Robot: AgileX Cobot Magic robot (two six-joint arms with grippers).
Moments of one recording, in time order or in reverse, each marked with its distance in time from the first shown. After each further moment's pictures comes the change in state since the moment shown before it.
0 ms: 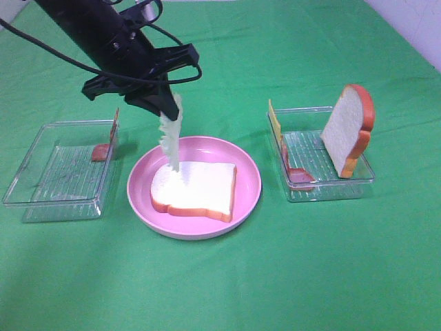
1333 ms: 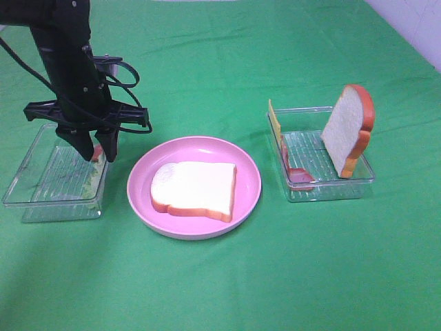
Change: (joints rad) left arm 0.075 0.117 0.000 0.465 0.183 -0.233; right arm 0.000 0.000 0.000 0.000 0.000 0.000
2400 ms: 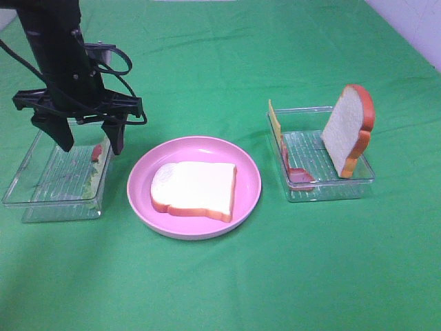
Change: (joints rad) left arm 0.000 -0.048 0.001 0.012 0.038 0.003; right arm 0.000 0.000 0.000 0.000 0.000 0.000
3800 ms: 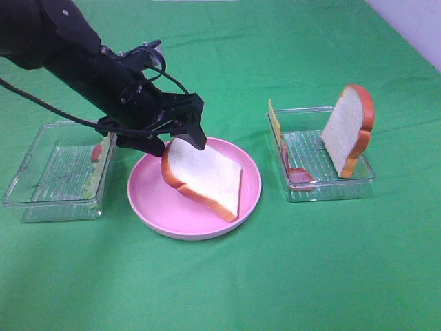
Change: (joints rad) left arm -0.081 -0.101 0.280 -0.655 -0.487 0.509; right arm 0.000 0.000 0.000 0.000 0.000 0.000
